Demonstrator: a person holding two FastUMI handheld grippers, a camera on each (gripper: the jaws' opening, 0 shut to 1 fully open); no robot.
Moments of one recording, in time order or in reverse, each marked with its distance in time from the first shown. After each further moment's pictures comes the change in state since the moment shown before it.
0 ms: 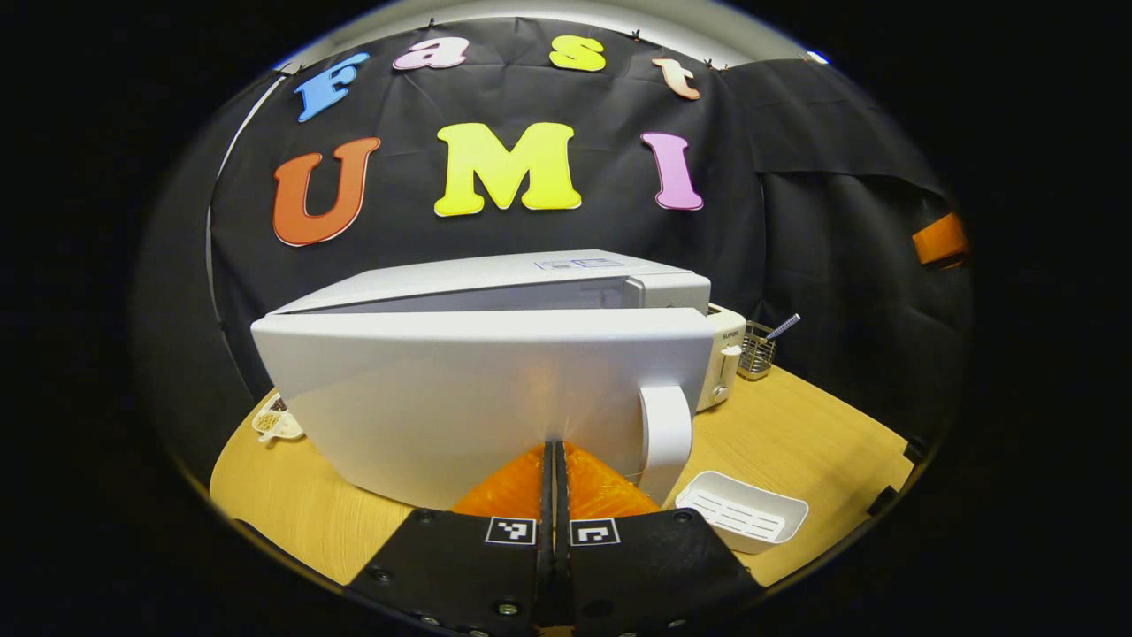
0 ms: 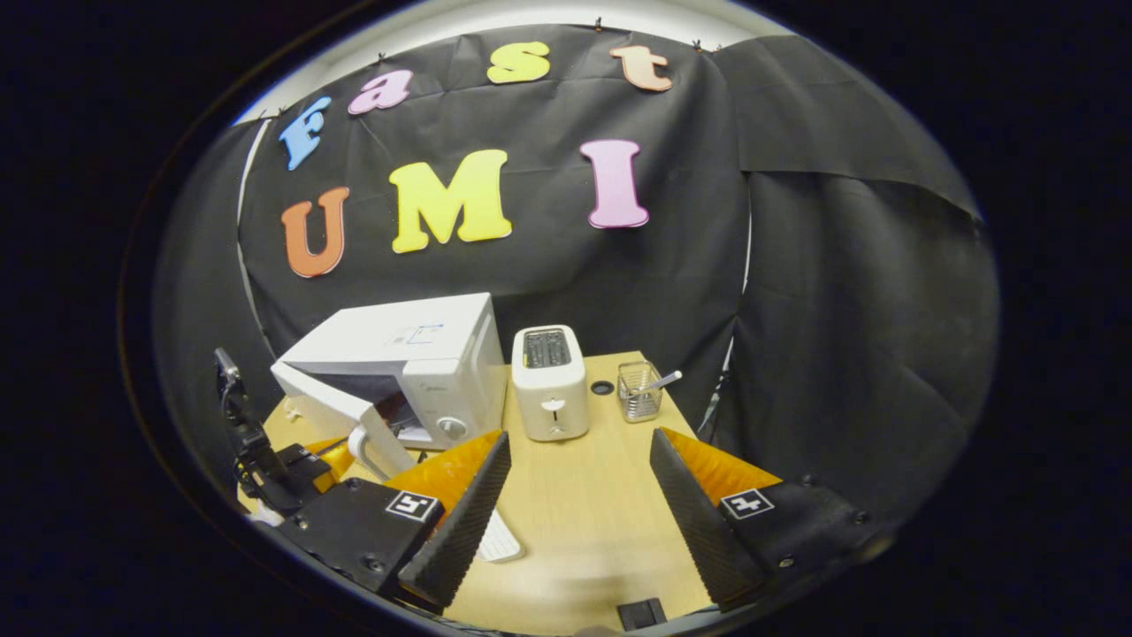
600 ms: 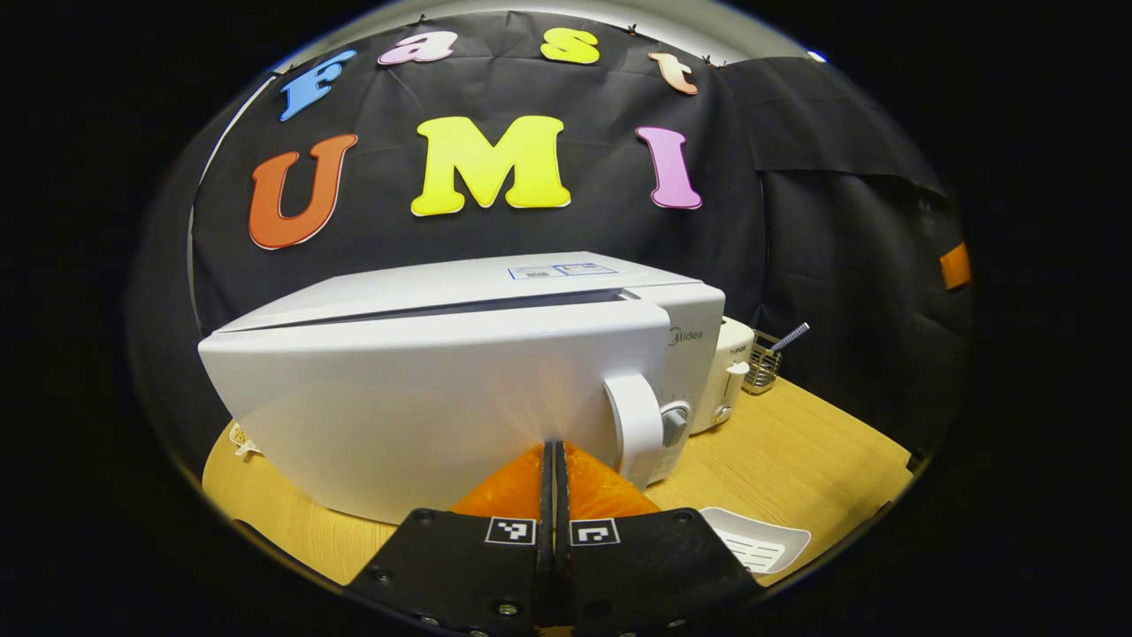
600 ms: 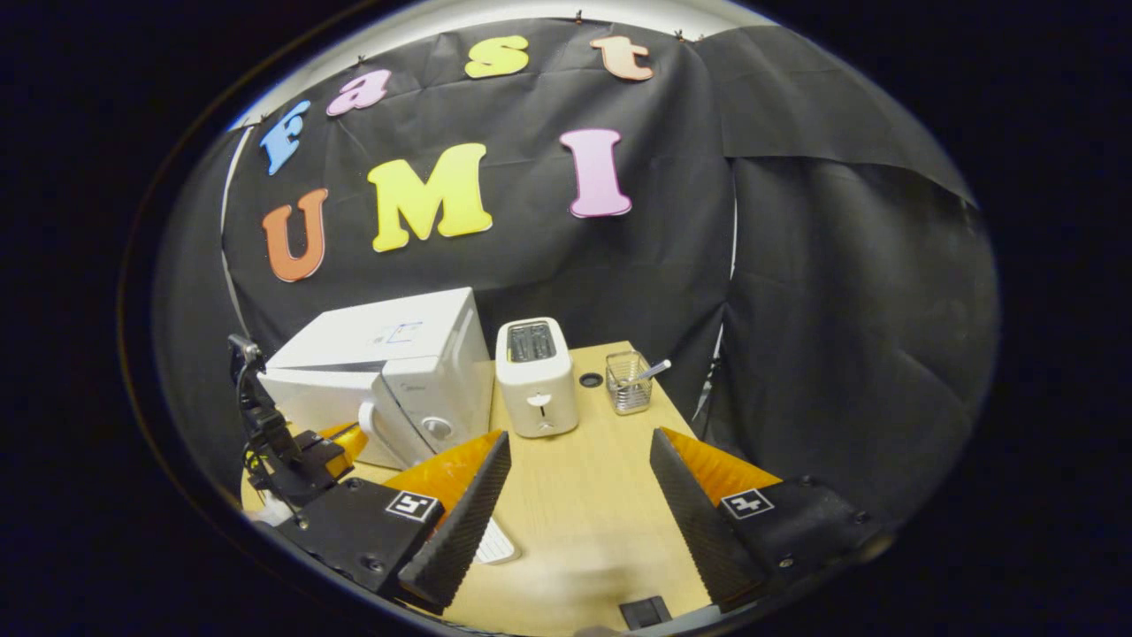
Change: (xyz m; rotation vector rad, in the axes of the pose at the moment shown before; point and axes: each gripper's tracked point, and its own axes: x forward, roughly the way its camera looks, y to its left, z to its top) left arm 0.051 -0.012 0.016 -0.012 0.002 -0.009; right arm 0.011 -0.011 -0.007 0.044 0.036 -0.037
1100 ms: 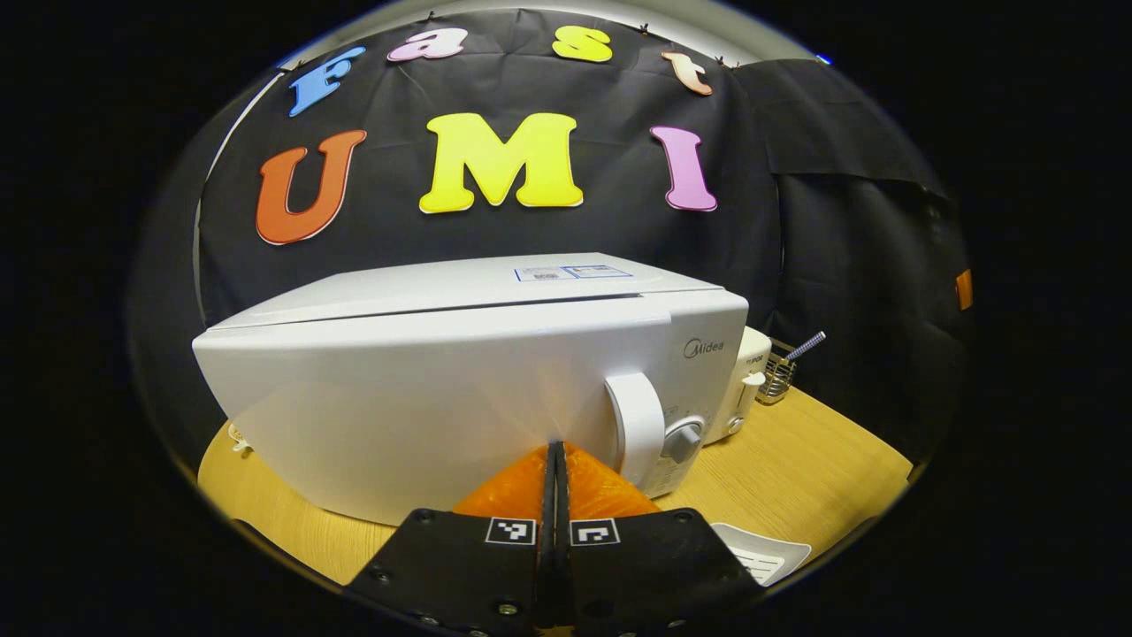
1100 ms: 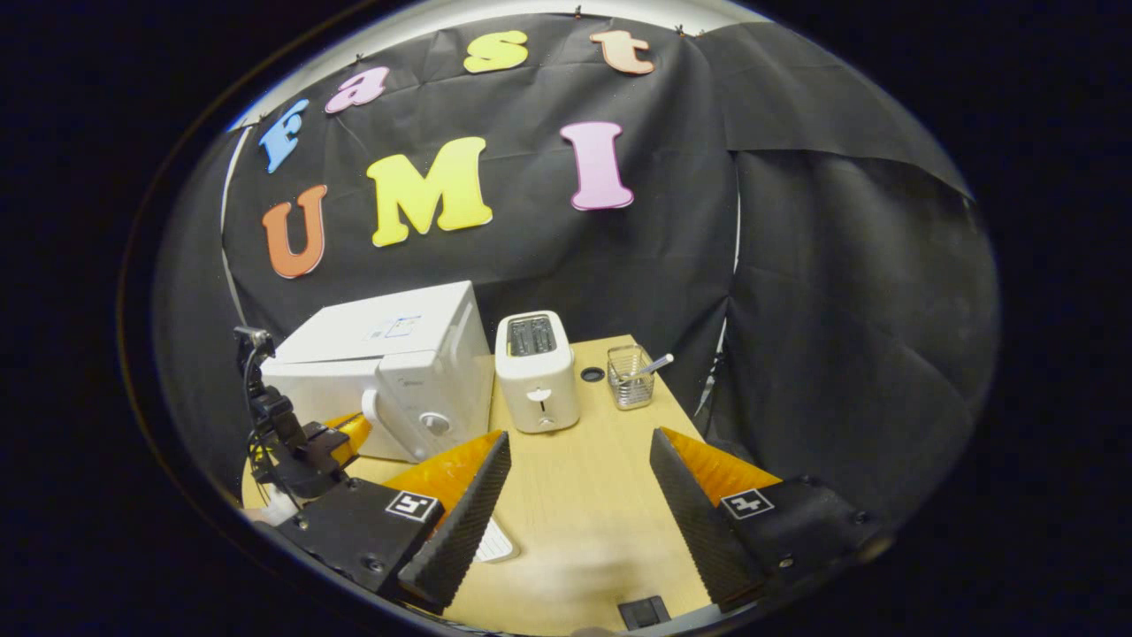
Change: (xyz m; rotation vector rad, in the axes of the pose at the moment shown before) left arm 0.013 0.001 0.003 -0.025 -0.005 0.039; right arm 0.006 0.000 -0.003 0.001 0.019 0.012
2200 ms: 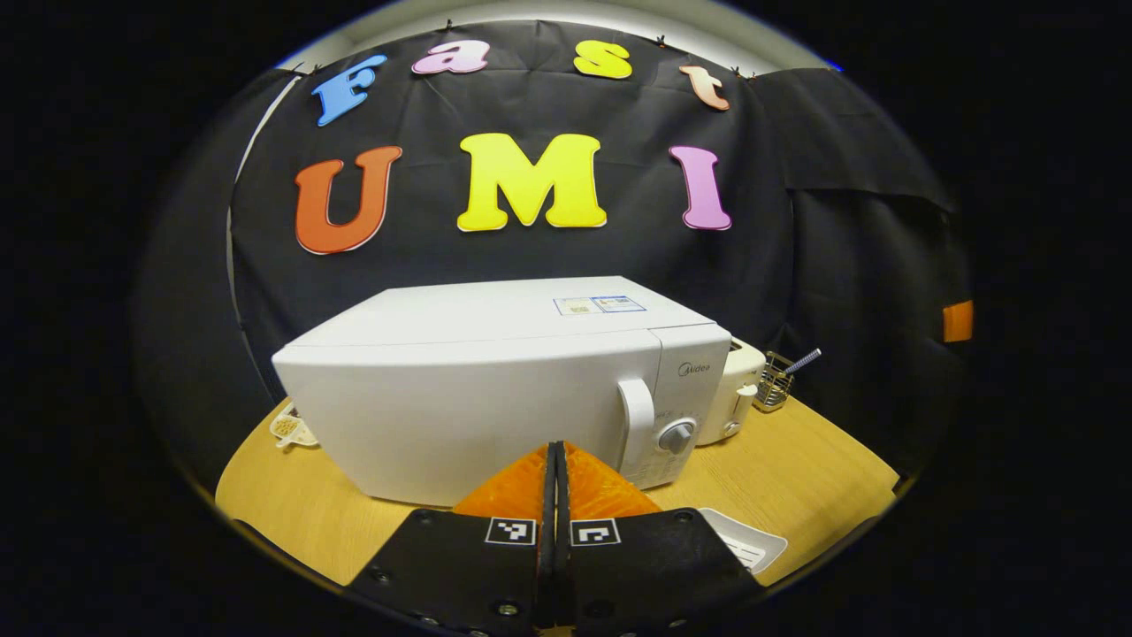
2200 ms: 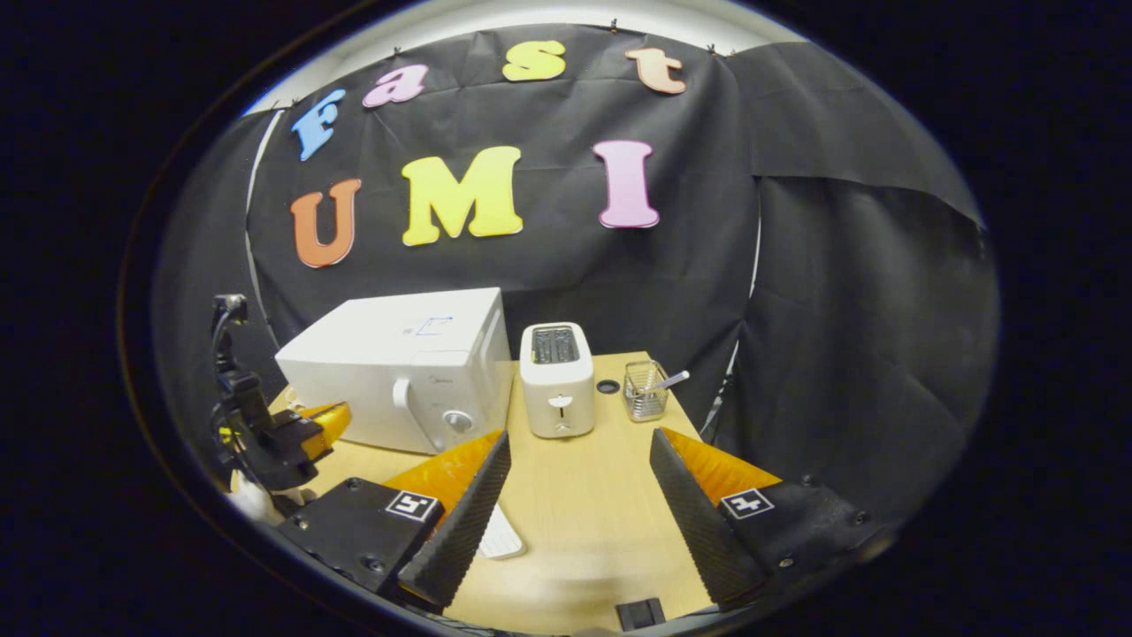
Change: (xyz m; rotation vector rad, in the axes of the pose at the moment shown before) left arm -0.096 0.027 0.027 -0.028 -0.005 0.102; right arm -0.030 0.031 0.001 -0.083 -0.057 0.045
